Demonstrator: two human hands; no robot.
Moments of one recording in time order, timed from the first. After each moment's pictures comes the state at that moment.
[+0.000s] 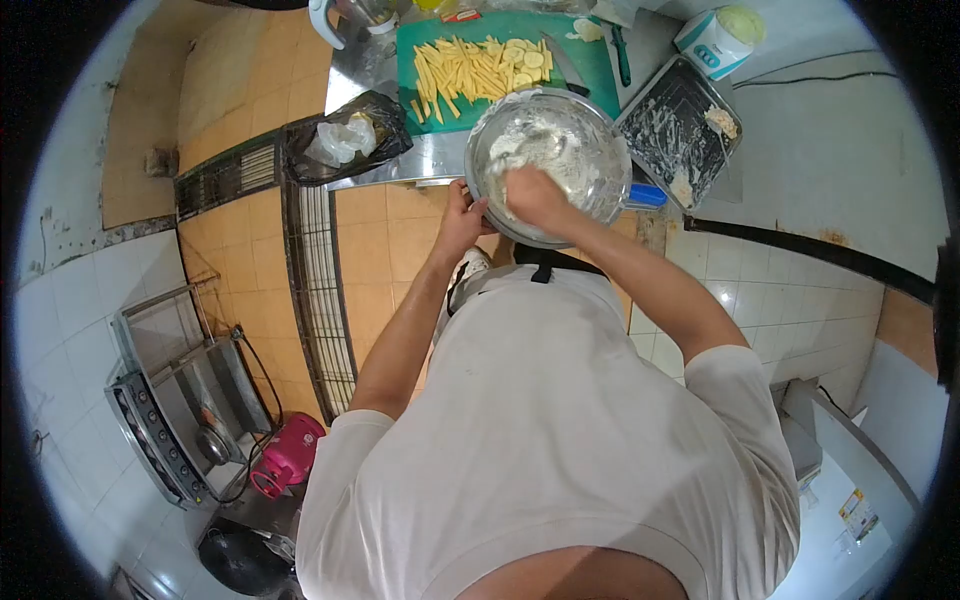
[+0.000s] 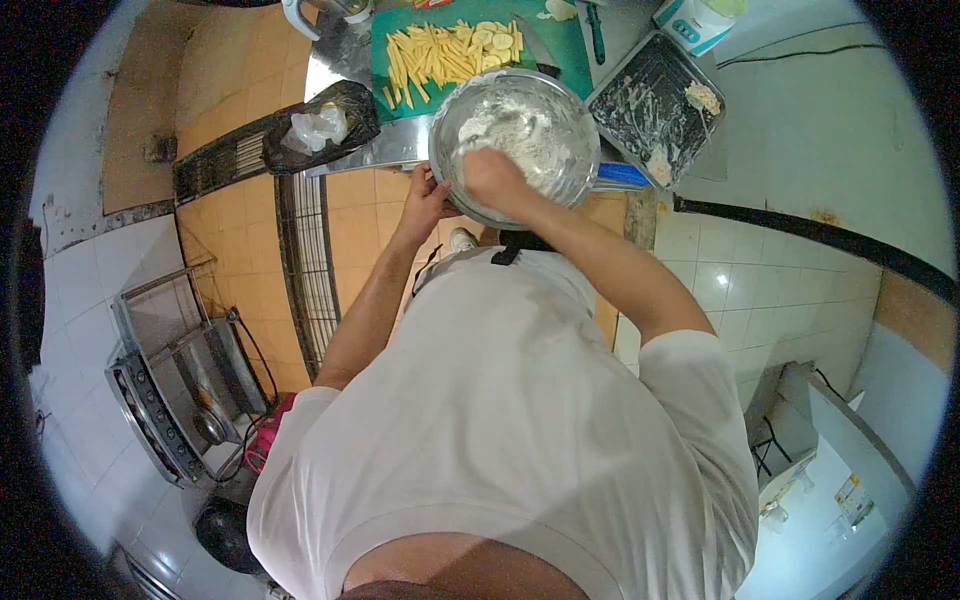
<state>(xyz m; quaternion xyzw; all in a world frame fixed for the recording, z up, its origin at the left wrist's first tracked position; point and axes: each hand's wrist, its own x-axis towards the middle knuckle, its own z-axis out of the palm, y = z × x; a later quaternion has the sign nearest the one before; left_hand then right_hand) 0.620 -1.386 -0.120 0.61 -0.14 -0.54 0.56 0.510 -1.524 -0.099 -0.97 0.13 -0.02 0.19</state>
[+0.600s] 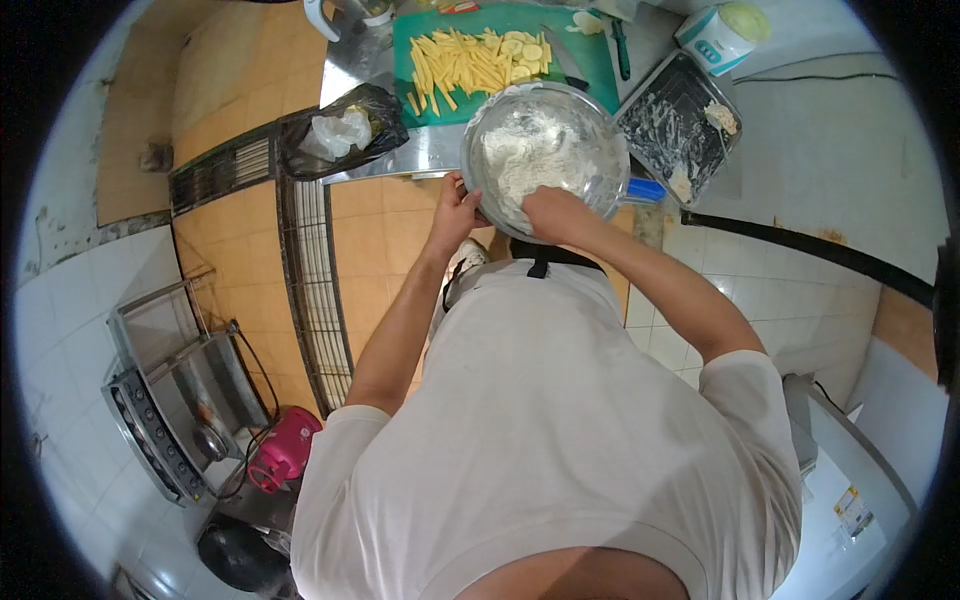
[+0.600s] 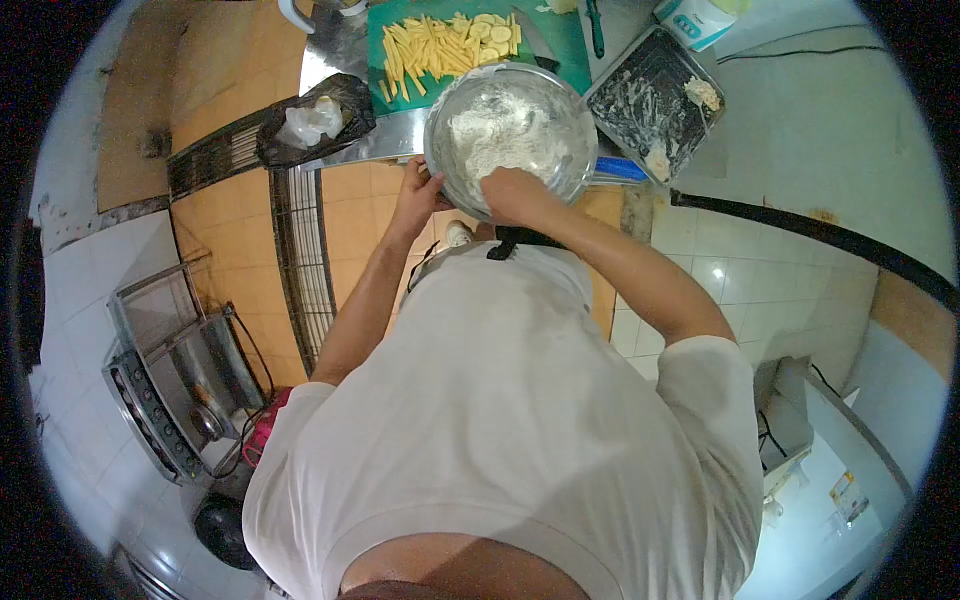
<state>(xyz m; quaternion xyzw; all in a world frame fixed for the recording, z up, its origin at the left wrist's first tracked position) 0.622 -1.385 -0.129 0.58 -0.12 -0.53 0.60 0.477 -1.523 -0.053 -0.95 0.14 0.18 0.22</state>
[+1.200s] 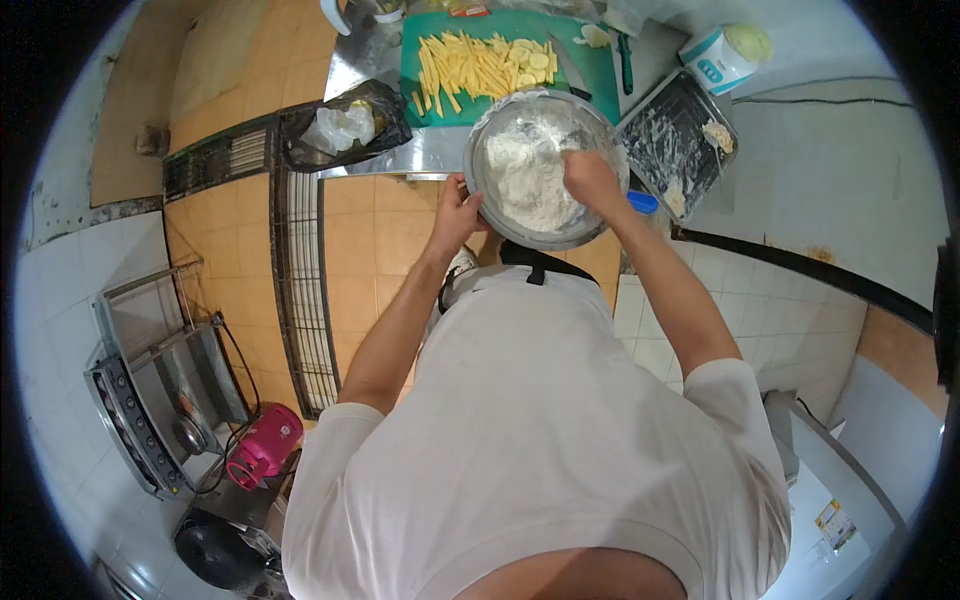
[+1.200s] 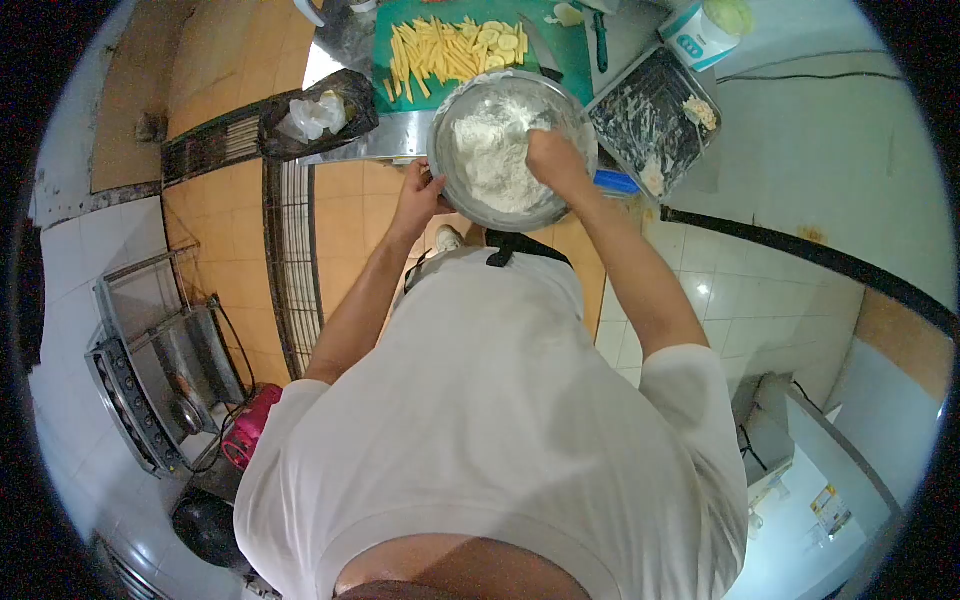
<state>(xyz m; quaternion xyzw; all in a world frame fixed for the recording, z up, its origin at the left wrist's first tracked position) 0.619 -1.387 -0.128 0.60 -0.12 -0.52 0.59 0.464 -1.599 -0.103 -0.93 0.31 0.03 0.20</state>
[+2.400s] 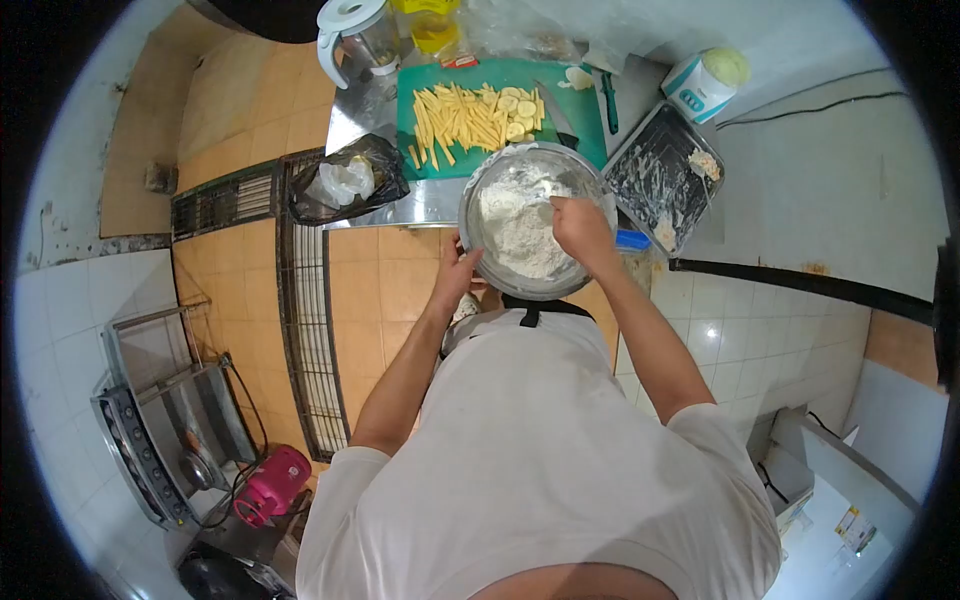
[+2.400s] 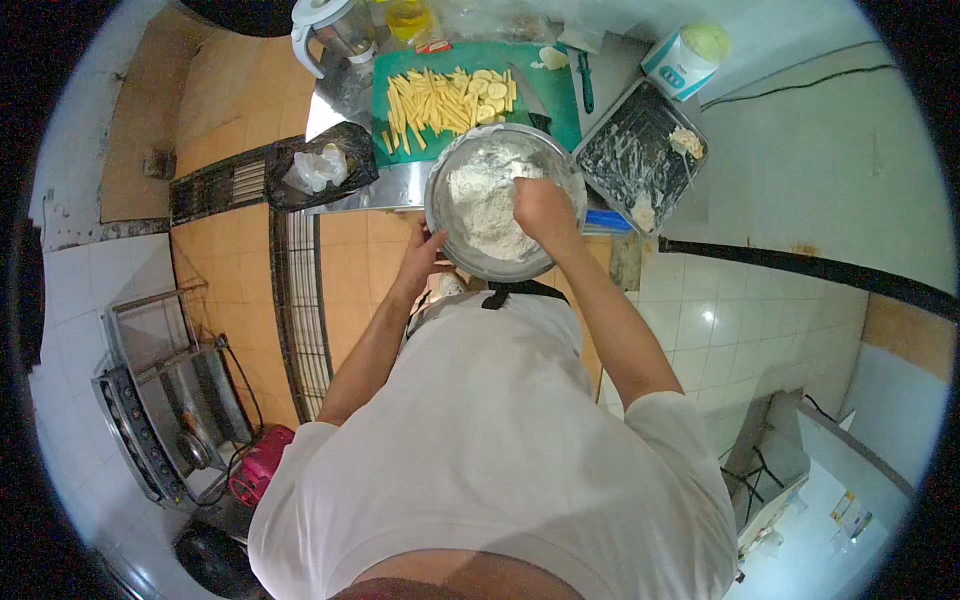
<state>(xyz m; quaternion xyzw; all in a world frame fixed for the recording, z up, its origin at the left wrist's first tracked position) 0.612 -1.380 -0.119 0.63 -0.06 -0.54 0.55 0.469 -1.572 -0.045 -0.90 0.36 -0.04 0.22</state>
